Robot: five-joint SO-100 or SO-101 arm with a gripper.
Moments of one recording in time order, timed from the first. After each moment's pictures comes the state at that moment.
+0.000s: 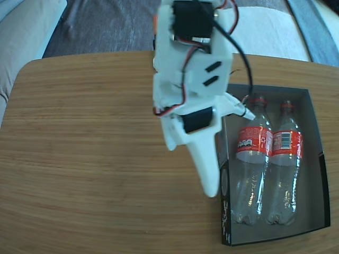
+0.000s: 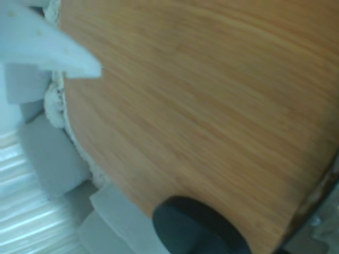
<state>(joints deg) 0.5 94.8 73.6 82.5 -32.4</state>
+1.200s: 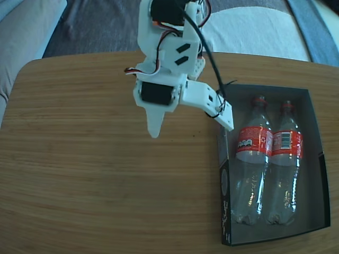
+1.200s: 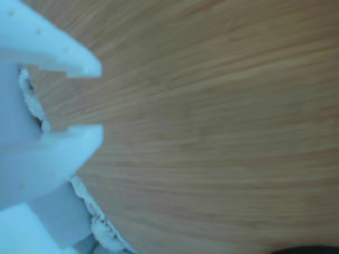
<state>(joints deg) 6.1 120.6 107.8 71.5 -3.8</state>
